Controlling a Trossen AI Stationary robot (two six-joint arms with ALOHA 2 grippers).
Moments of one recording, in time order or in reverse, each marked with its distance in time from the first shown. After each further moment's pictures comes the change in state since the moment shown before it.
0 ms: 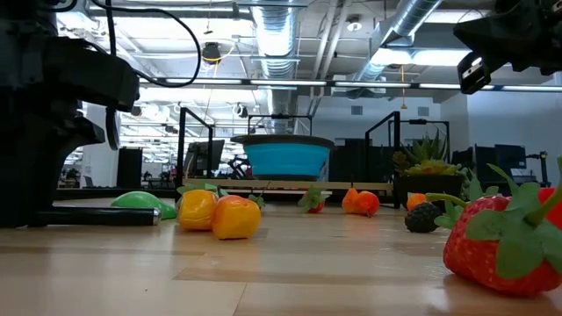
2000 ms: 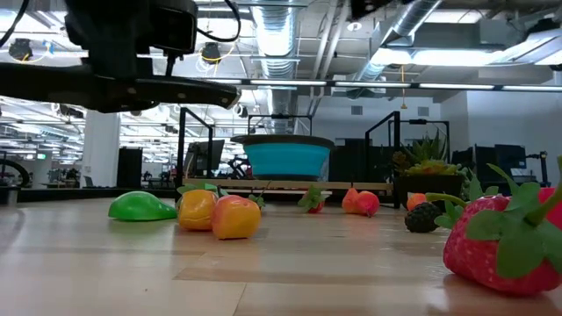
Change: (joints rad) left arm 0.311 -0.288 0.000 0.157 0.368 -0.007; right arm 0.065 1.068 0.778 -0.116 -0.097 -0.450
